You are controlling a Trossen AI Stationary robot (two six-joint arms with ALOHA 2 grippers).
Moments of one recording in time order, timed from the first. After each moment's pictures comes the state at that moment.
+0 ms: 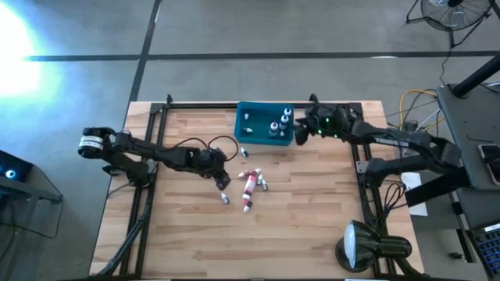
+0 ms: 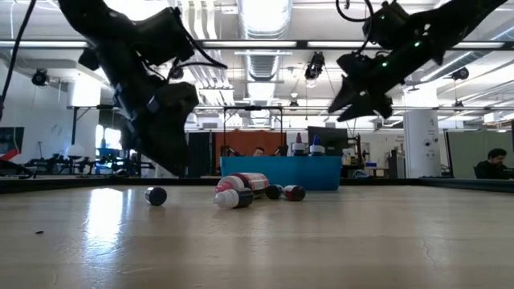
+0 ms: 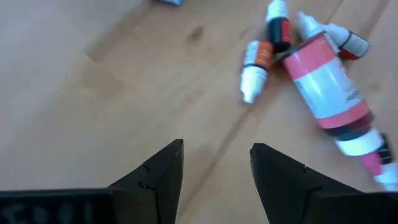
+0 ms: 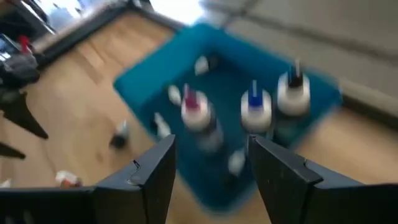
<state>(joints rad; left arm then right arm) 0.03 1.42 0.69 -0.21 -0.11 -0.68 -0.51 1.15 0.63 -0.02 0.03 0.38</state>
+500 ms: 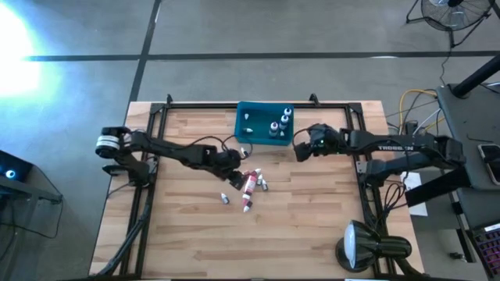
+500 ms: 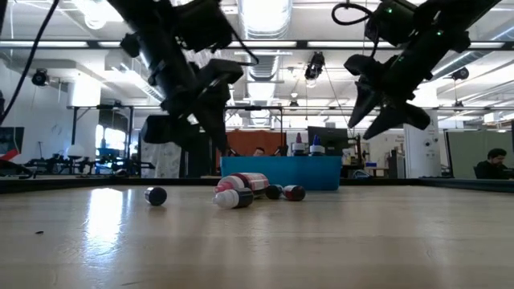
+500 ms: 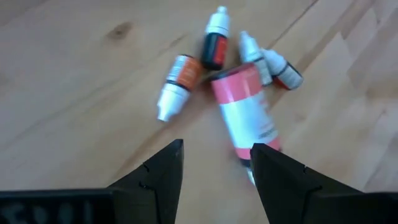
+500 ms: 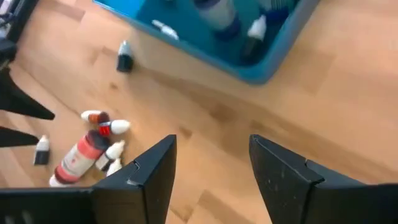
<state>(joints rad) 0.01 1.60 0.96 -0.33 0.03 -0.90 -0.27 1.12 0.63 -0.34 0.11 0.88</state>
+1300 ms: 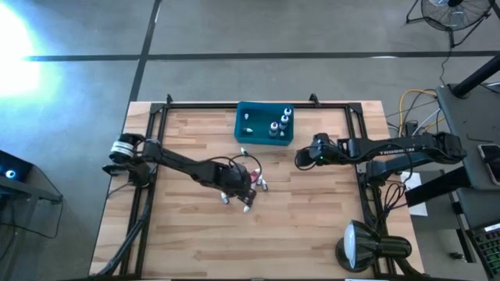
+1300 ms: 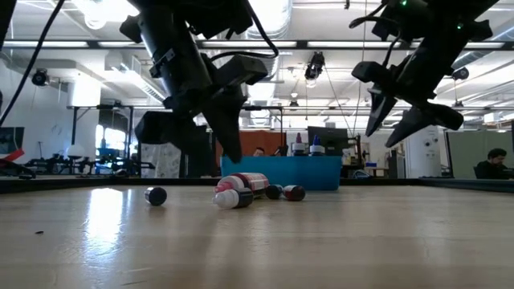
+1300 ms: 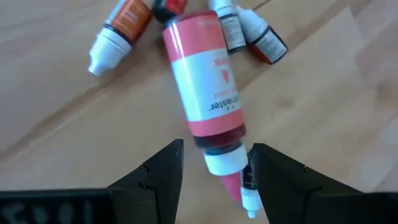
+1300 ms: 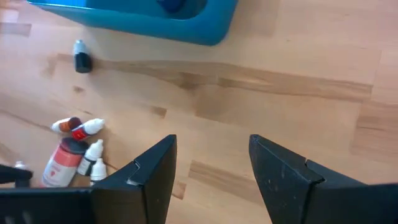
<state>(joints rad) -0.16 1.76 1.12 -0.41 -0.11 -1.14 -0.09 1.12 0.63 -0.51 0.29 1.27</state>
